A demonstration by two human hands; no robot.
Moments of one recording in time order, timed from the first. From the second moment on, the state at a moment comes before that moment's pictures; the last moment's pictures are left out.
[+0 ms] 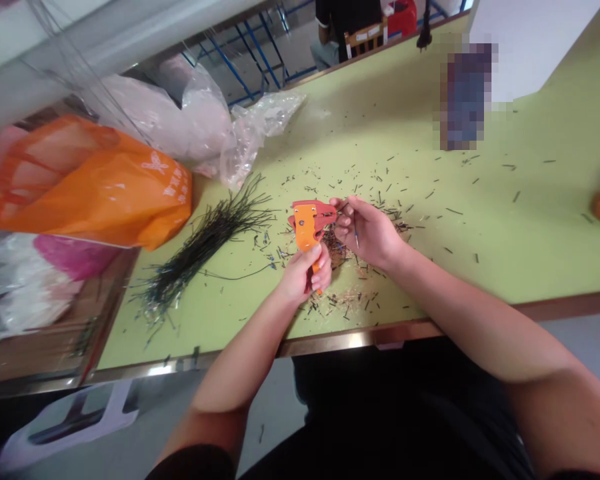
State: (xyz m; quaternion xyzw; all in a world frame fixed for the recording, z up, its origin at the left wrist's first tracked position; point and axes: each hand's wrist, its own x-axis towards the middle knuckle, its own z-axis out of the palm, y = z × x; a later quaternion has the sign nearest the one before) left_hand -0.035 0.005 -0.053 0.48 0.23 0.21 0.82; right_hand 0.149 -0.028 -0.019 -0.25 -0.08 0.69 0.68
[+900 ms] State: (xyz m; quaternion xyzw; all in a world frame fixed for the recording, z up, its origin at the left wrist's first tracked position) left_hand -0.042 0.013 -0.056 0.45 0.16 0.13 0.87; right_hand 0.163 -0.035 -0.011 -0.23 -0.10 0.71 0.65
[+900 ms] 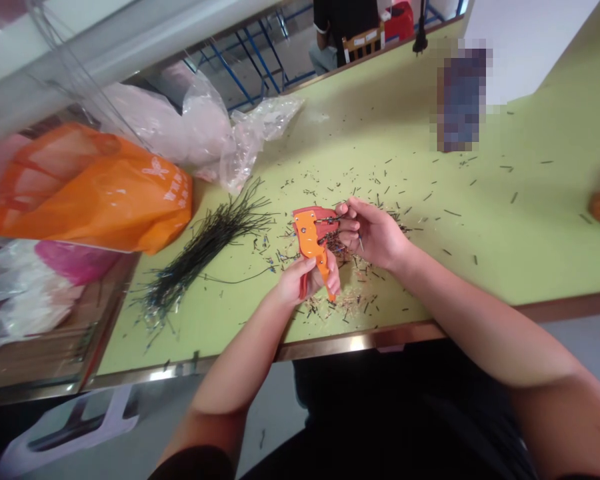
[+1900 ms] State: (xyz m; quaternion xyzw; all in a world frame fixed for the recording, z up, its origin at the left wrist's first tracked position) left_hand -0.033 -0.002 -0.053 0.41 0.19 0.19 0.87; right_hand 0.155 -0.035 -0.007 -0.19 -0.04 0.72 0.67
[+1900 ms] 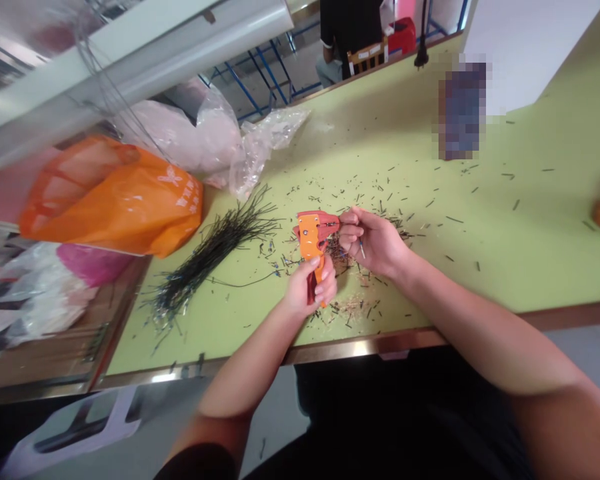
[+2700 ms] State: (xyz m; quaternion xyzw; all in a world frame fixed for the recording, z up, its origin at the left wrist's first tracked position) left_hand -0.069 0.049 -0.016 0.34 0.25 0.41 0.81; right_hand 0.221 -0.052 0.031 -0.26 -0.12 0.57 0.77
